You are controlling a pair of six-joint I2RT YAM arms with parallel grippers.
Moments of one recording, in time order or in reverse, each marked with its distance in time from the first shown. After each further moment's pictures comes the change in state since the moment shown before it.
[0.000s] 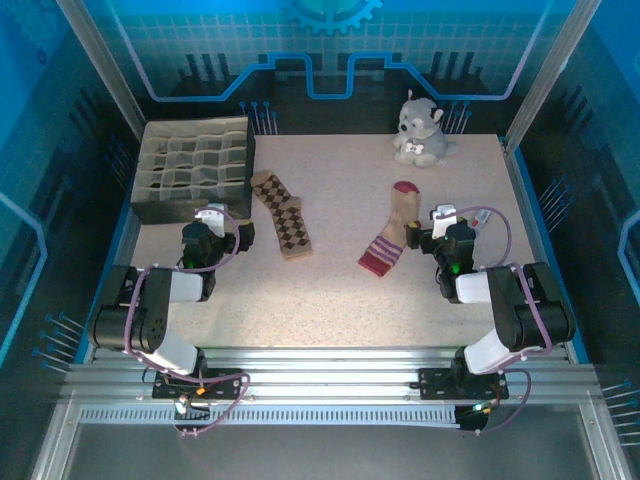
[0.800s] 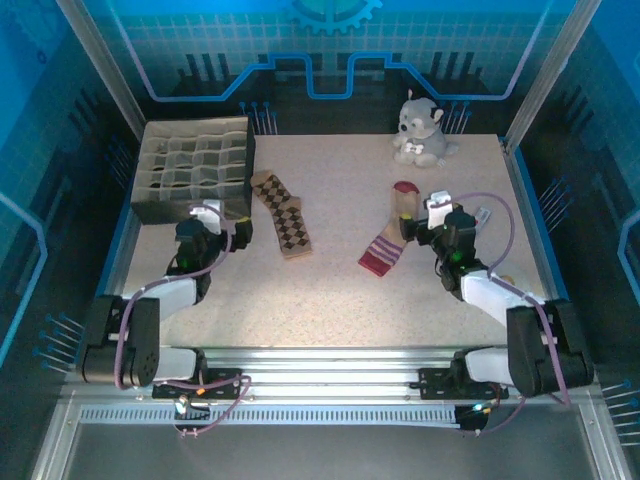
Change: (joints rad) left arm -0.001 -0.219 0.028 -0.238 0.027 -0.016; right arm 0.091 -0.276 0.132 -0.396 -0.010 -0.040
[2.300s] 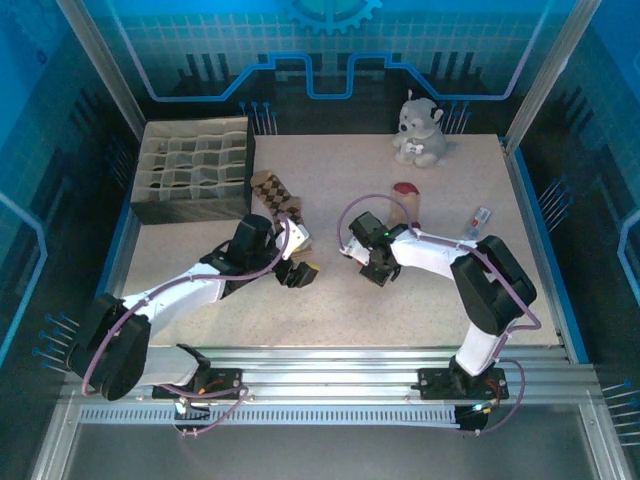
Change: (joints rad) left arm -0.498 -0.008 0.253 -0.590 0.327 0.303; right arm 0.442 0.463 0.503 -1.036 0.127 -0.297
